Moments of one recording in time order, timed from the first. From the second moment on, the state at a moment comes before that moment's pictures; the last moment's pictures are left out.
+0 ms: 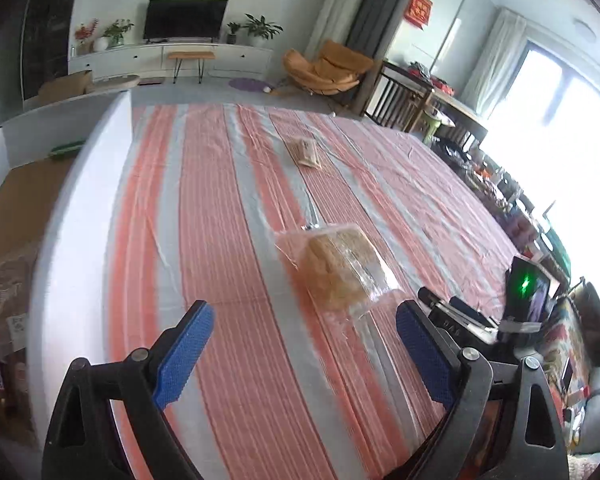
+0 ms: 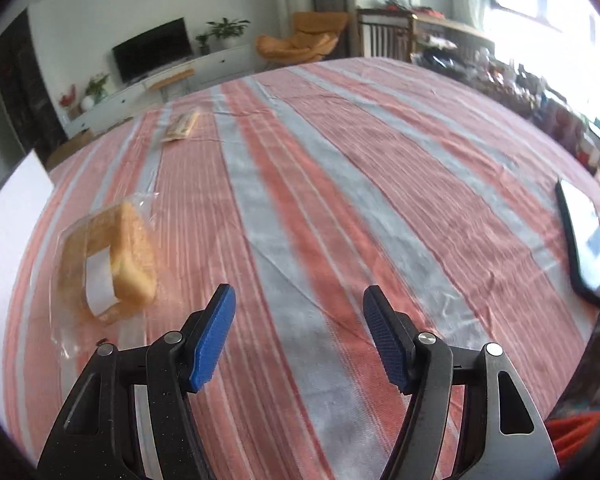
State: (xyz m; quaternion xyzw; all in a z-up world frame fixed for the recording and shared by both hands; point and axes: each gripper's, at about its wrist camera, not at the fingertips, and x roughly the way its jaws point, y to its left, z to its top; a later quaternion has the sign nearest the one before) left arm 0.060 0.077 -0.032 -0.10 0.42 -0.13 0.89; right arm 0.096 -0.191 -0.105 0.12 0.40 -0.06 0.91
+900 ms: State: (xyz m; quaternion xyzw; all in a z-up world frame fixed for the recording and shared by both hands) left arm 0.090 0.062 -0.131 0.01 0.46 -0.03 0.89; right arm 0.084 -0.214 -0.111 0.20 0.38 -0.06 0.90
